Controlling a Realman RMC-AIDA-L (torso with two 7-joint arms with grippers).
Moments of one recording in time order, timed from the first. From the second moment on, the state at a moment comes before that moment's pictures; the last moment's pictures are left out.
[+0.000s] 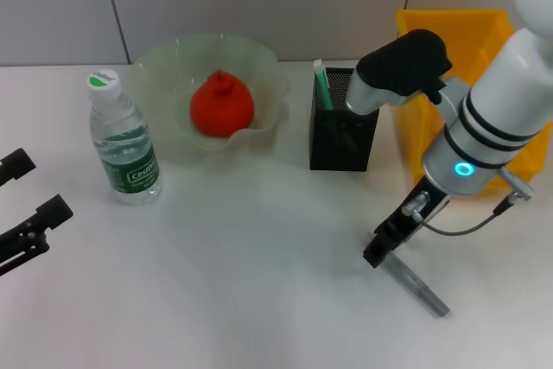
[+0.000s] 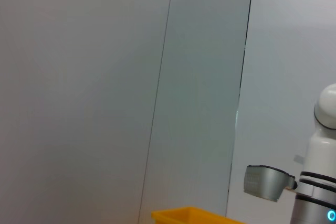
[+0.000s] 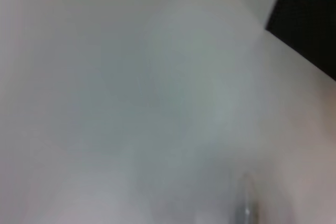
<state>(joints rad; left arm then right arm) -0.07 -2.05 0.75 0.77 1.41 1.80 -1.18 0.91 2.09 -1.45 -0.88 -2.62 -1.44 2.77</state>
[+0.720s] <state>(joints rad) -0.07 -2.05 0.74 0.74 1.41 1.79 -1.17 0.96 2.09 -1.48 -0.79 -2.61 -1.39 2.77</state>
